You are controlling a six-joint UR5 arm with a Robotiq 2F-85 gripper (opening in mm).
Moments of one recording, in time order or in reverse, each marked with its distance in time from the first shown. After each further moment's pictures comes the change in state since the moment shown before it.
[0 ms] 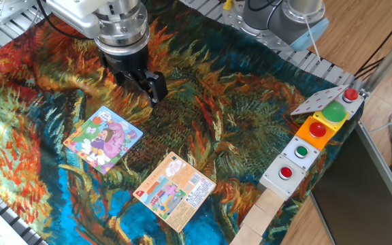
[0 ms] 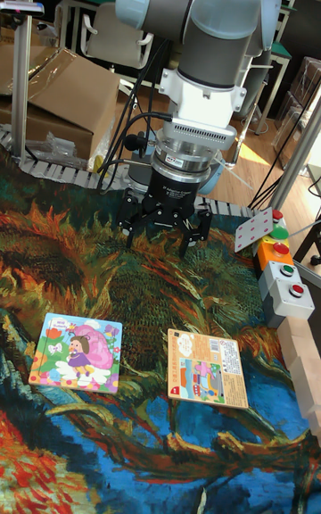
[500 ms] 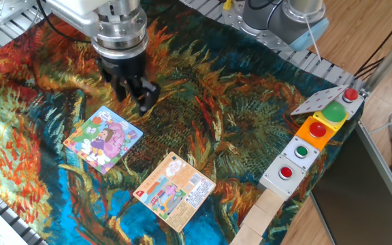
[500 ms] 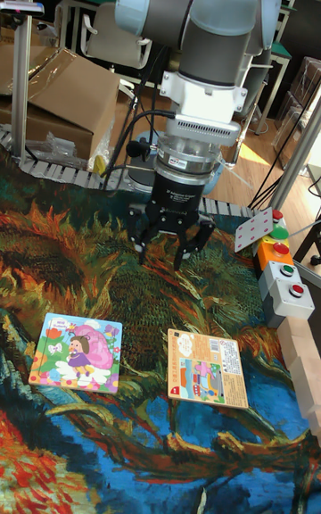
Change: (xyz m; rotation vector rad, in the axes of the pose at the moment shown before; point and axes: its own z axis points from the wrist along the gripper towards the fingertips) arm -0.045 0.018 -0.002 -0.044 -0.176 -0.045
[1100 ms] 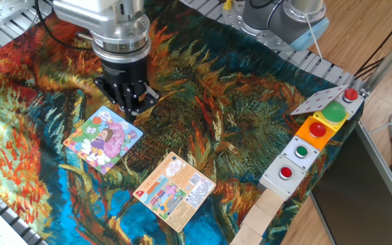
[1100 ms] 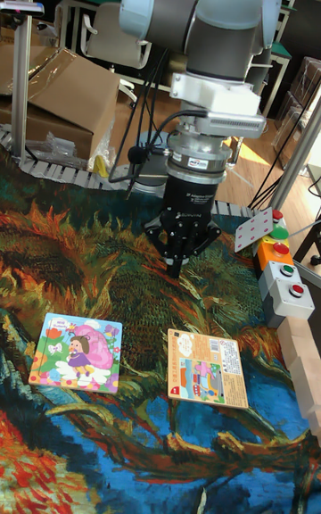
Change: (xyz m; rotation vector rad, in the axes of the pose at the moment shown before) arm -0.004 0.013 -0.007 -0.008 -0.005 -0.282
